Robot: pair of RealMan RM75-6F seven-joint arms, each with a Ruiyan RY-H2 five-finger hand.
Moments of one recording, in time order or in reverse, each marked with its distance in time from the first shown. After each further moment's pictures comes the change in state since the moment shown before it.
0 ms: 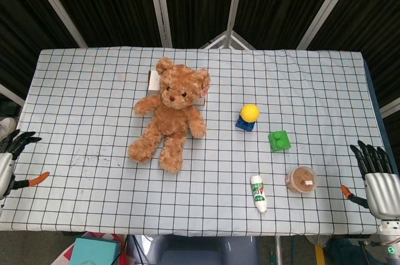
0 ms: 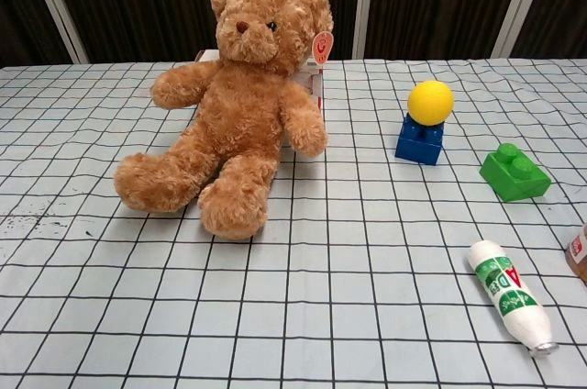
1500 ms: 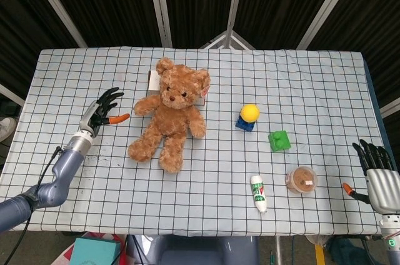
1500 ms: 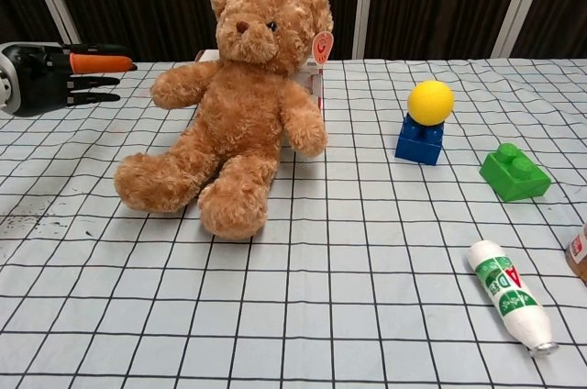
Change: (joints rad) left arm -0.540 -0.388 -0.265 0.364 -0.525 -0.687 -0.620; right arm 0.025 -0.019 0.011 0.060 0.054 -0.080 0.047
